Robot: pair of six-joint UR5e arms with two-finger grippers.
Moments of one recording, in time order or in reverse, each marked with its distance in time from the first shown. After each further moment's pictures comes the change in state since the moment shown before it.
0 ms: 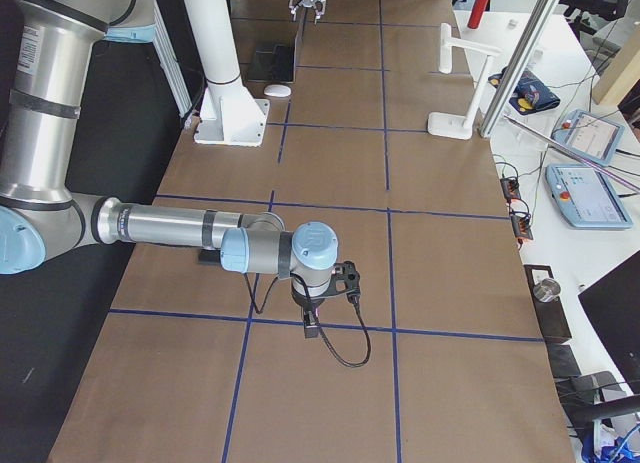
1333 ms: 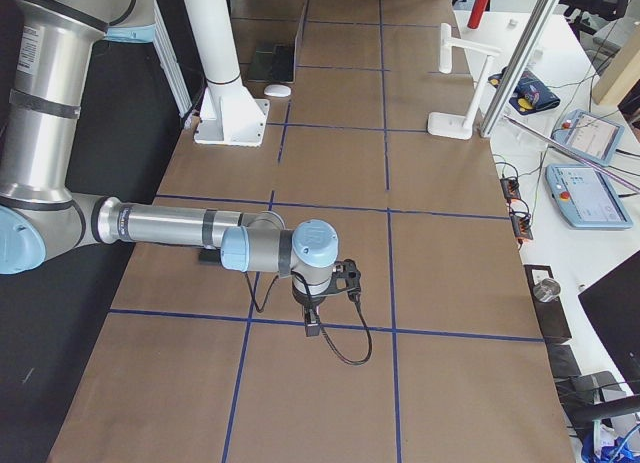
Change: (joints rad) left arm -0.512 -0.093 0.198 0.030 -0.160 -0.103; right arm 0.000 0.000 0.006 0.002 0.000 0.000
